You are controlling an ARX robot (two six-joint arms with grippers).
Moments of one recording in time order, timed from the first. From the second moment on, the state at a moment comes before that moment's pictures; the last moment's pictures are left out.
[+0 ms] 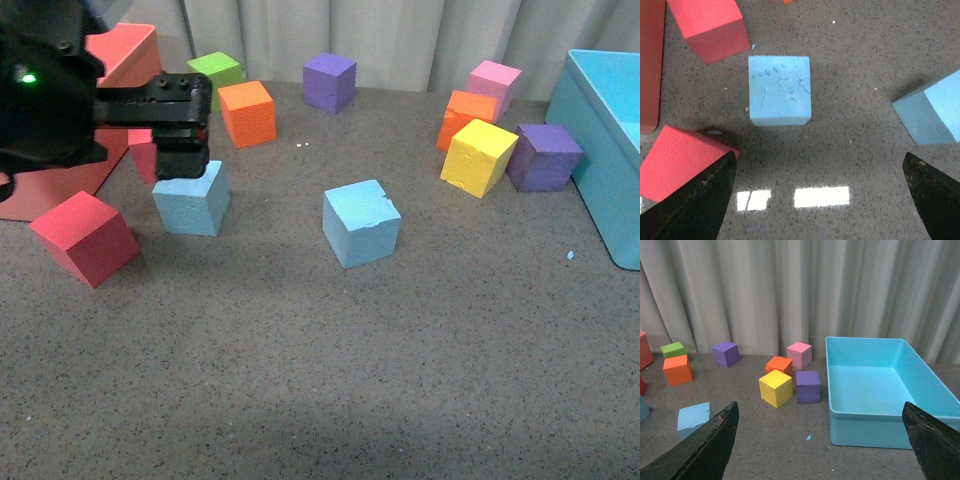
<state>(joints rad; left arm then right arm) -0.24 1.74 0.90 0.07 -0.02 -0.11 0.00 0.00 0.00 0.00 0.00 0.00</state>
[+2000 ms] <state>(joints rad) -0.54 2.12 1.68 -0.63 -0.21 -0.79 0.00 0.00 0.00 0.00 0.00 0.00</state>
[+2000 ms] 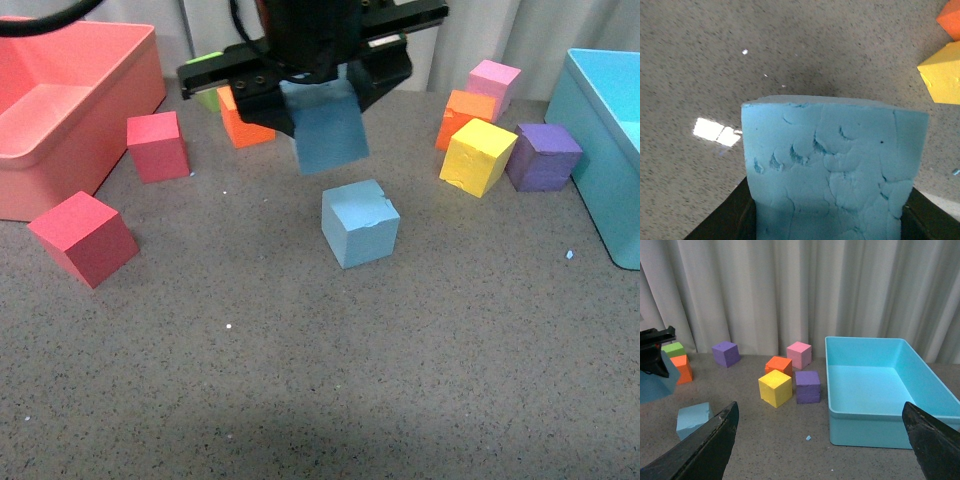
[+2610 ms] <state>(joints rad) -0.59 2.28 1.85 -0.73 -0.22 -0.90 0.00 0.00 0.00 0.00 0.00 0.00</state>
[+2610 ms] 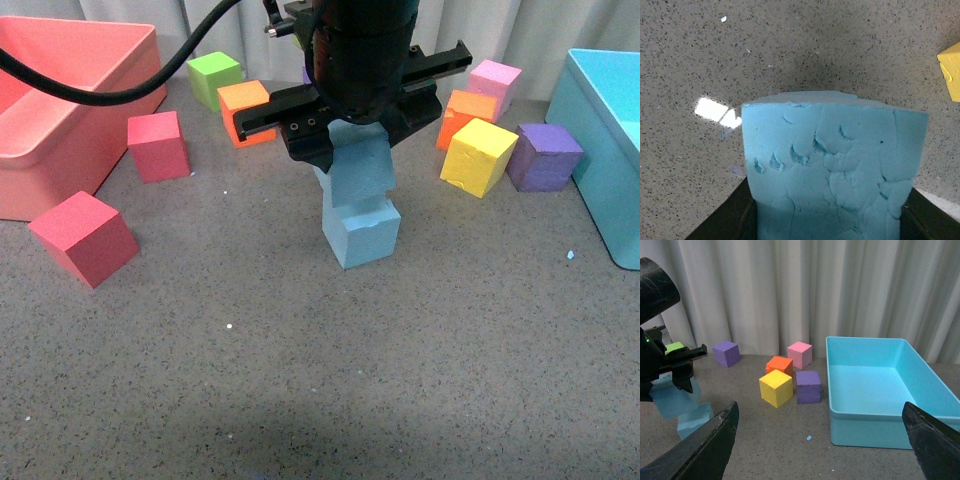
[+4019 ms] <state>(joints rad) -0.62 2.40 1.97 -0.78 -0.25 -0.88 0.00 0.00 0.00 0.00 0.00 0.00</state>
